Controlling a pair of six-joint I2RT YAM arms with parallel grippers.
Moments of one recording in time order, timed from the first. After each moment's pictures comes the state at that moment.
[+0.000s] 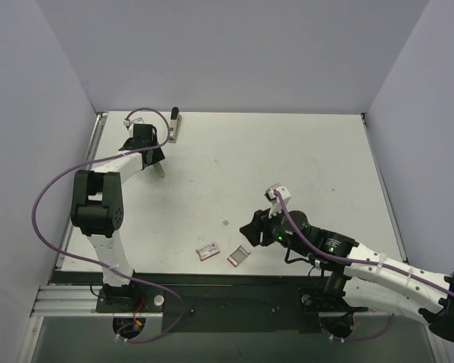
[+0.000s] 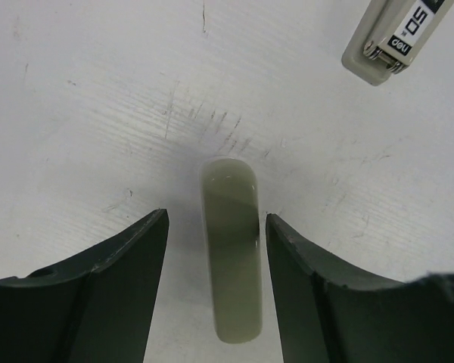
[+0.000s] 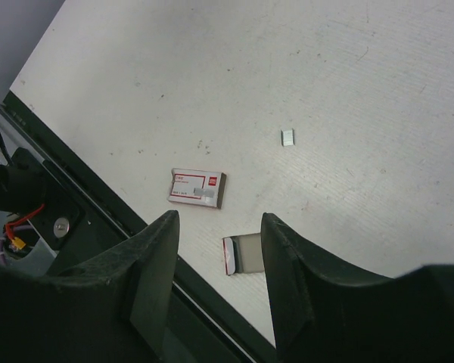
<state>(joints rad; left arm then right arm) -0.10 1.95 1.31 -0.17 -0.28 -0.46 1.03 0.83 0.55 -0.13 0.19 0.52</state>
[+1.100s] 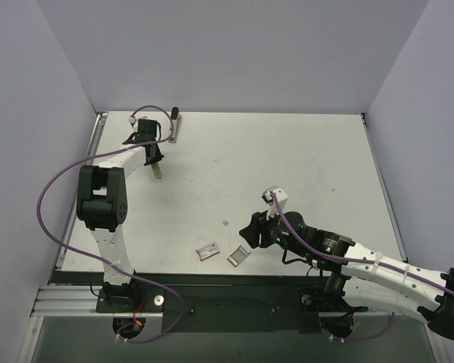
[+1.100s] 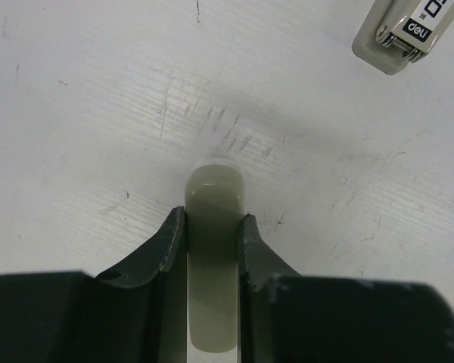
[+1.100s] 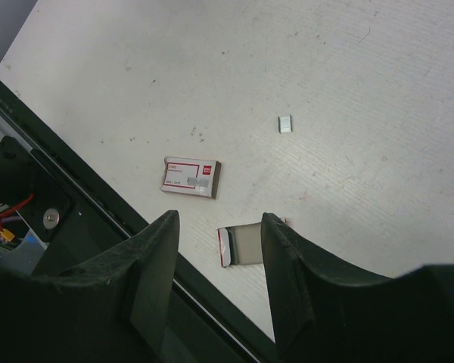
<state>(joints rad) -0.12 2.01 1.44 -0.30 -0.31 -0.44 1.04 0.85 0.54 -0.14 0.19 0.52</state>
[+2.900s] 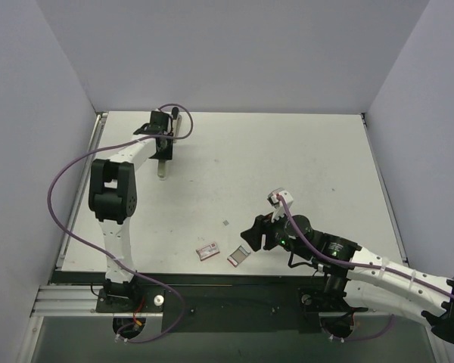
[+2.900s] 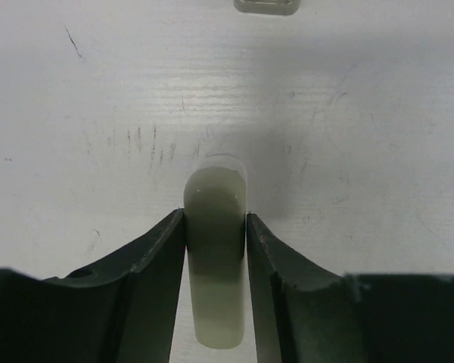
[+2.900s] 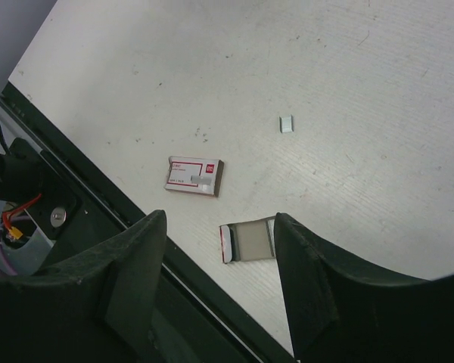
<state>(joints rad) -0.18 2.15 1.67 -0.49 -0.21 -0.09 1.04 0.78 0.50 -0.14 0.19 0.53</state>
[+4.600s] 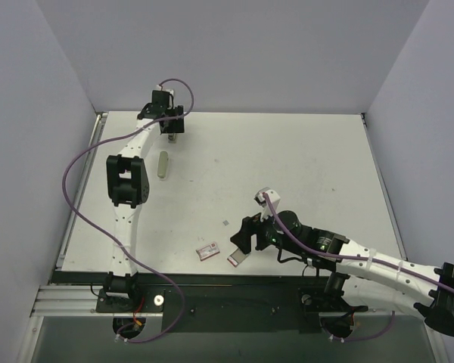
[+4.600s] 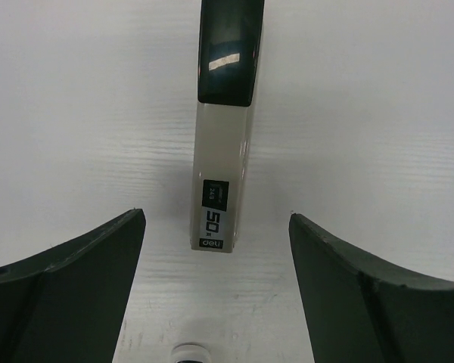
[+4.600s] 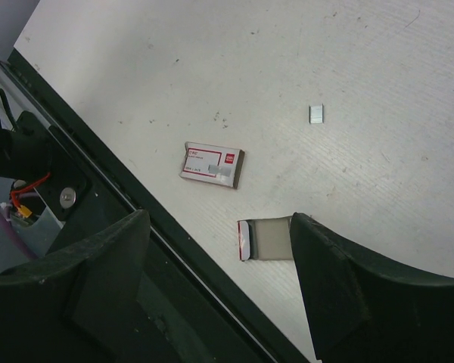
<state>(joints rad) -0.15 2.52 2.33 -0.56 -0.10 -0.13 1.05 0.90 0.55 -0.12 0.11 0.52</state>
